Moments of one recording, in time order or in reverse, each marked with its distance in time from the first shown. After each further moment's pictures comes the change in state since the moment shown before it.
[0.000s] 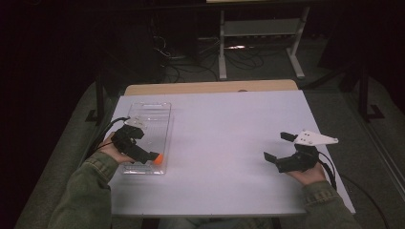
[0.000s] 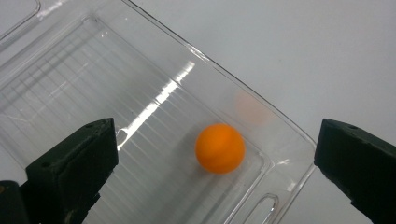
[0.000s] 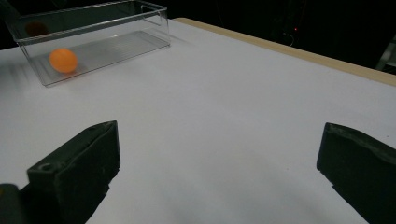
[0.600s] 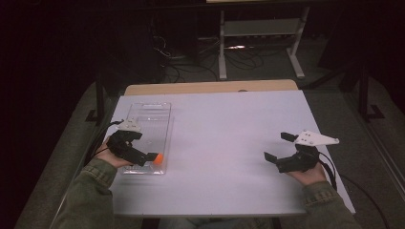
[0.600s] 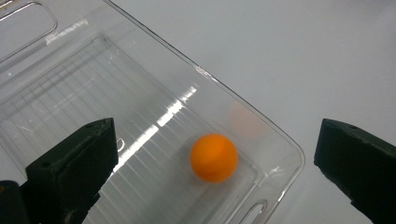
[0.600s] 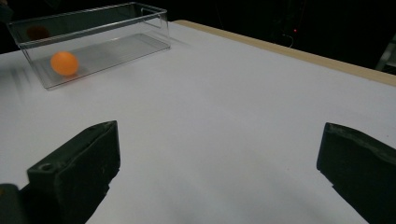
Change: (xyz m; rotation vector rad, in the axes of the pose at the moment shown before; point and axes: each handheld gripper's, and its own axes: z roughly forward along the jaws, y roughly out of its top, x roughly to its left) left arm -0.006 -0.013 -0.008 -0.121 0.008 -0.024; right arm 0.000 0.000 -0.001 -0.009 0.000 0.009
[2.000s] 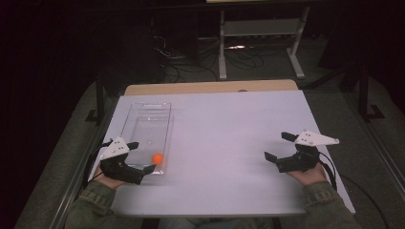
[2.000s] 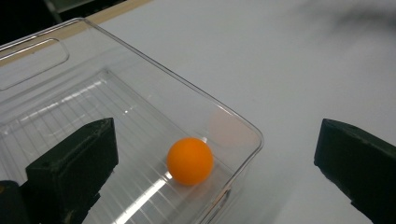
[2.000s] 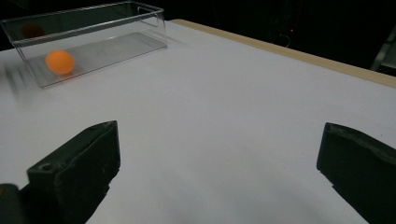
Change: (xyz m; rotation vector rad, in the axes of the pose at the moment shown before) left arm -0.029 -0.052 -0.009 -0.278 0.057 0.024; right arm 0.000 0.000 0.000 0.001 -0.013 -0.005
